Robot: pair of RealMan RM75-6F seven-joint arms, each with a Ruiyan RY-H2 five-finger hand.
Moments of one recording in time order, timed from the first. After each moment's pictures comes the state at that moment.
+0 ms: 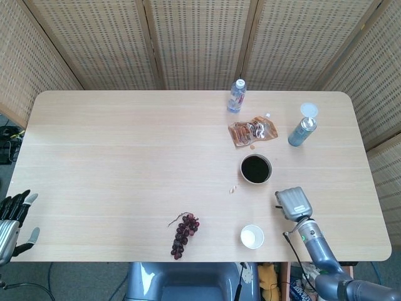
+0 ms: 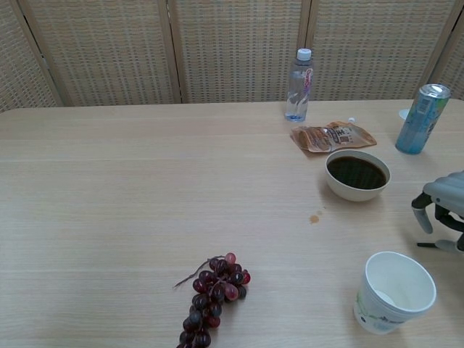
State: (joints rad) left arm -0.02 -1.13 0.05 -1.53 1.57 1.48 -0.03; right arm 0.50 -1.52 0.03 -1.34 -1.12 0.99 -0.58
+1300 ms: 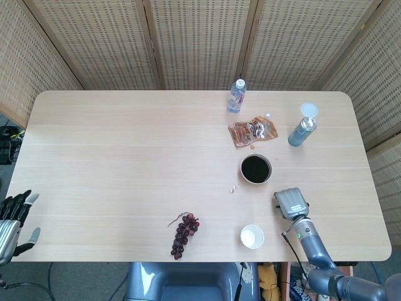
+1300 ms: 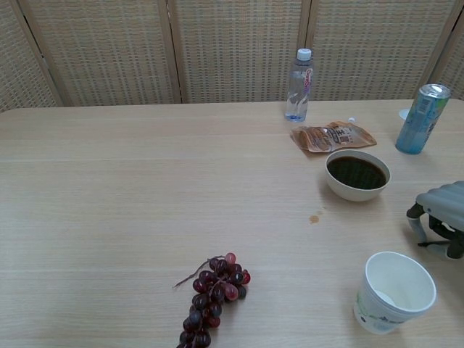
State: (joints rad) left arm -0.02 -1.14 0.05 -1.53 1.56 1.47 -0.03; right arm 0.51 -1.61 0.04 -1.20 -1.07 0.93 -0.57
